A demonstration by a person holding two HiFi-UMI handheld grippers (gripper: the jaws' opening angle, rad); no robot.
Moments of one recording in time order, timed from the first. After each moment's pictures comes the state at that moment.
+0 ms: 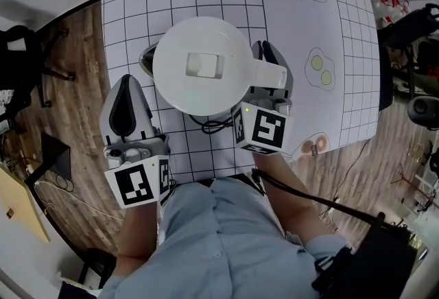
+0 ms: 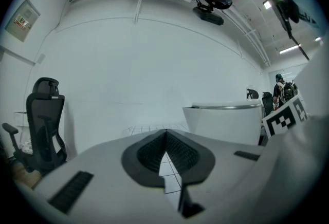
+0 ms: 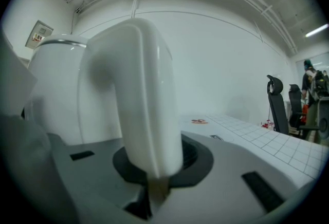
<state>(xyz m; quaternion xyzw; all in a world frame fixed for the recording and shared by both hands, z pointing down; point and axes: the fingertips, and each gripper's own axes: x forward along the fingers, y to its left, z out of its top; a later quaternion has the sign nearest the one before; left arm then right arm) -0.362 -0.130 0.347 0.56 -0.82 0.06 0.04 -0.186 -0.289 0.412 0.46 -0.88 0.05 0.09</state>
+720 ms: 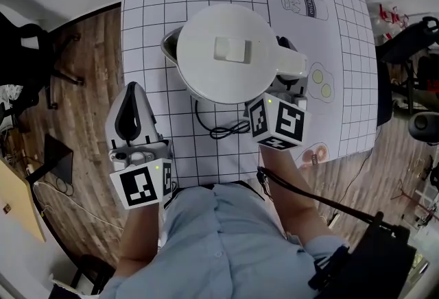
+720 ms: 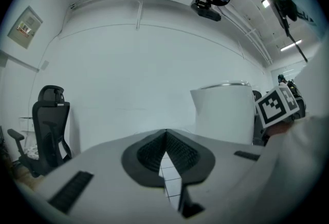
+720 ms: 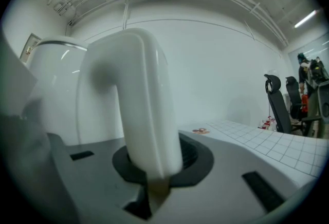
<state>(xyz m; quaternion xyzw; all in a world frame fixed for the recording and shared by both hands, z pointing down) -0.377 -0.110 0.327 0.55 -0.83 0.06 0.02 -0.193 -0.316 0.365 0.47 -0.88 0.08 0.03</state>
